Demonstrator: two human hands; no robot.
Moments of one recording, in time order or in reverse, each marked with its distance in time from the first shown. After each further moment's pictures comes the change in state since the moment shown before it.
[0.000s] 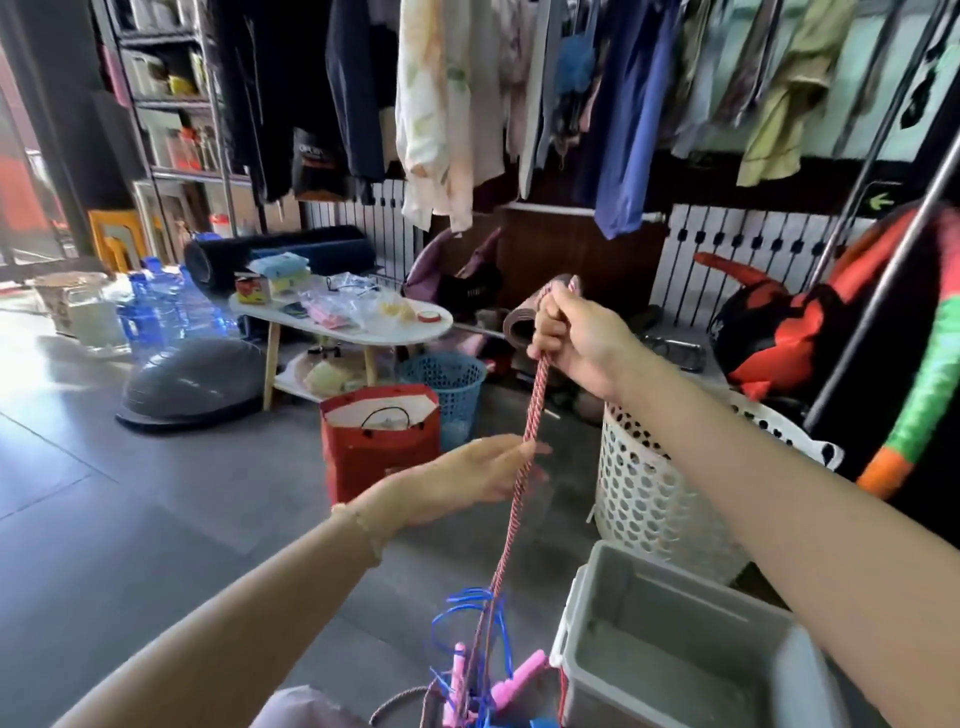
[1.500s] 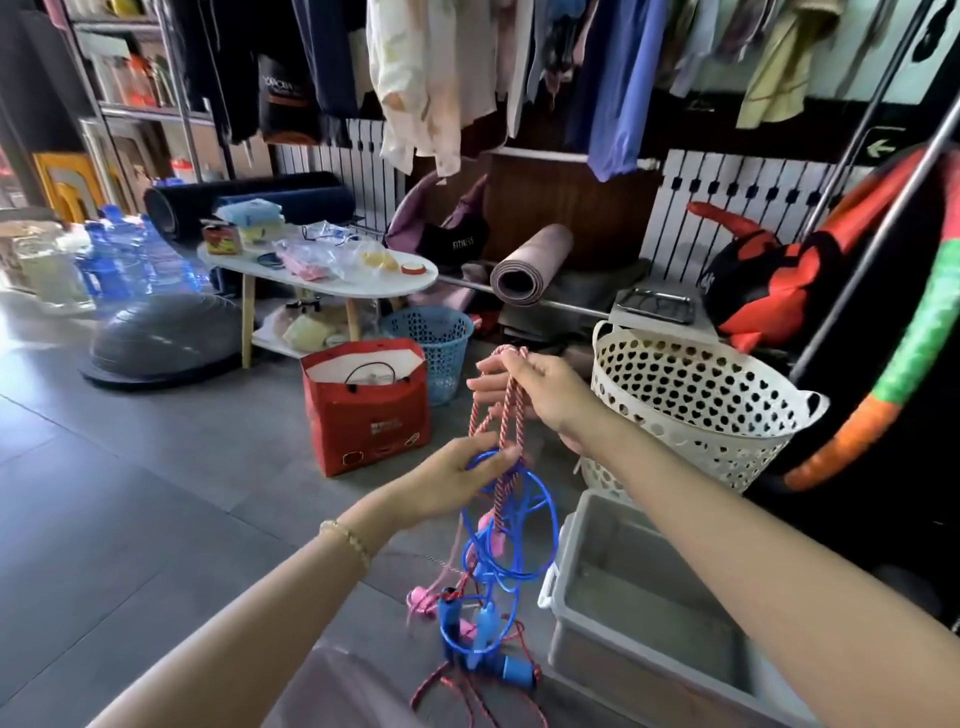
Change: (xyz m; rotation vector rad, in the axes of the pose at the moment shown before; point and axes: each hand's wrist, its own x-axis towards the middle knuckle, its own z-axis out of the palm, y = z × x) left_hand 0.003 -0.070 0.011 0.169 0.153 0.183; right_hand -0.029 0.099 -0.020 -0.352 -0.012 0.075
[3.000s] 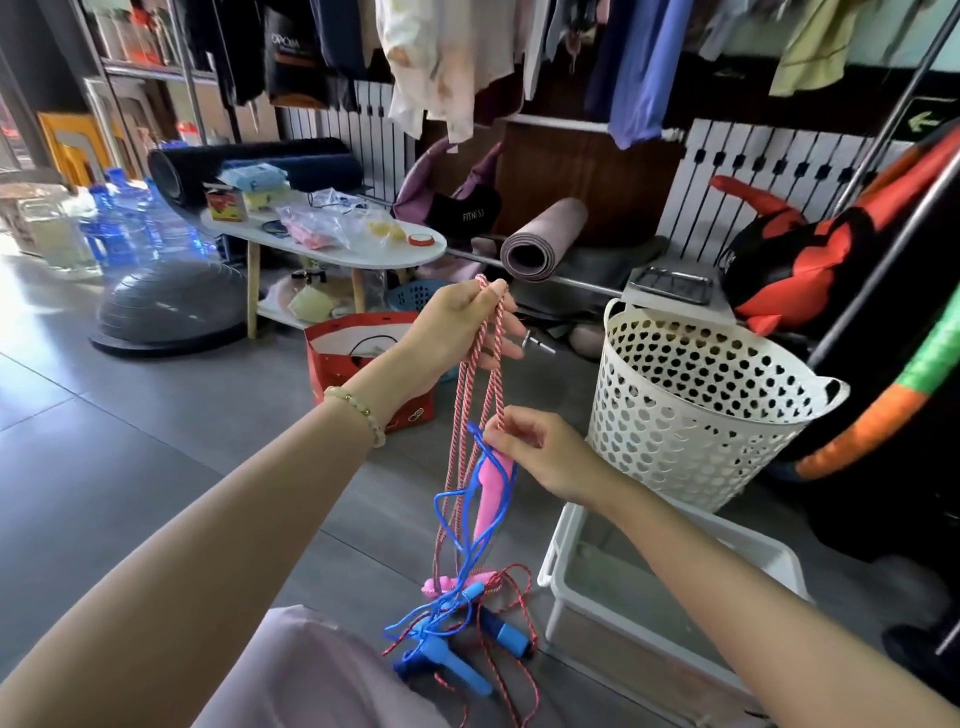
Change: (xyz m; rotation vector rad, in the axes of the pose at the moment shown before) left_hand 0.043 0.080 -0.039 -0.206 0.316 -0.005; right_hand -0.029 0.071 -0.002 -0.381 -0.127 -0.137
